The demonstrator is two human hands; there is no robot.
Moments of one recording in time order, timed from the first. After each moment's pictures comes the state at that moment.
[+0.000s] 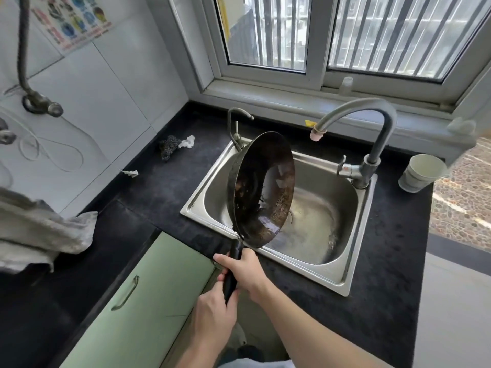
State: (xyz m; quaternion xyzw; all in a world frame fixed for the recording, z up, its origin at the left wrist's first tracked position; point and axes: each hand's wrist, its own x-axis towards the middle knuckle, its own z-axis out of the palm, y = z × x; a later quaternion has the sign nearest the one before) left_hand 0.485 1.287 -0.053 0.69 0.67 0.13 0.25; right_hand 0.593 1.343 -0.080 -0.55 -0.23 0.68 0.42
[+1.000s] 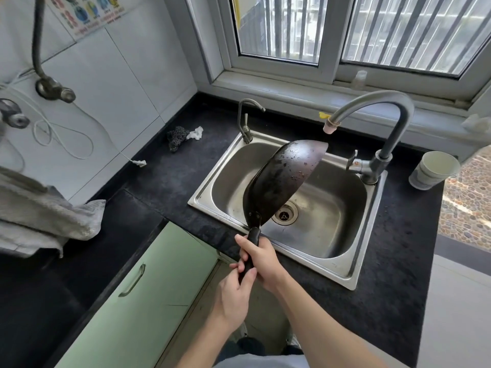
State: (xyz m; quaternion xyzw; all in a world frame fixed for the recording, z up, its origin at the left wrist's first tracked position) left_hand 0.492 1.294 -0.066 0.58 0.65 0.19 0.46; right_hand 0.603 1.339 -0.085 -0.46 -0.21 0.71 0.50
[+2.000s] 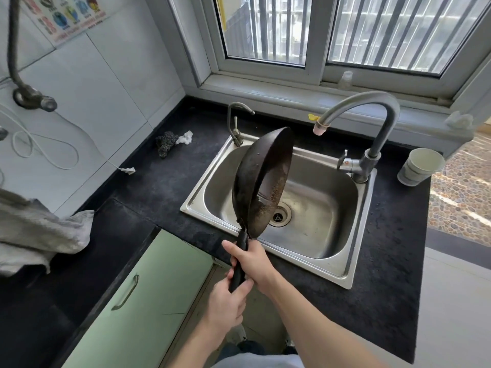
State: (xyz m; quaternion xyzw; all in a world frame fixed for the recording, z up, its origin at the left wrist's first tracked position) left_hand 0.487 1.301 -0.055 0.40 0.61 0.18 0.66; right_hand 0.598 1.346 -0.075 -0.53 -0.24 0.67 0.46
